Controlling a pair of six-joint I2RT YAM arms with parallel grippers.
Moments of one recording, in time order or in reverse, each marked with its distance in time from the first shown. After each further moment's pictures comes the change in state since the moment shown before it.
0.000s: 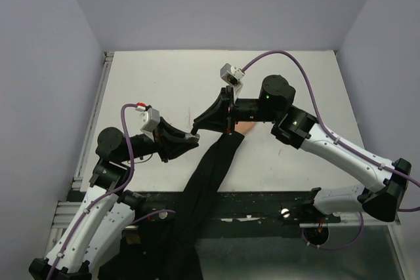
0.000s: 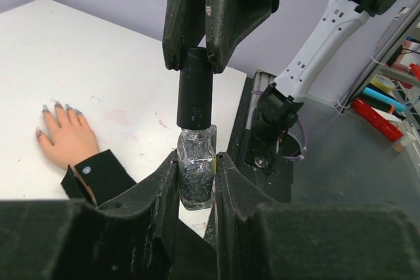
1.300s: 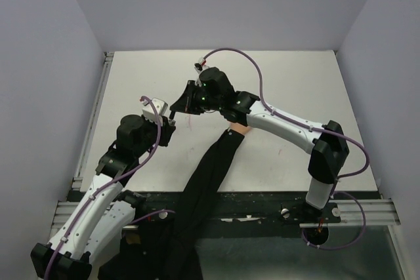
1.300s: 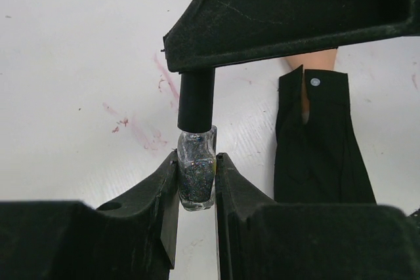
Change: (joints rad) left arm -0.002 0.104 0.017 -0.443 -0.792 0.331; right arm 0.022 0.511 0.331 -0.247 0.511 0.534
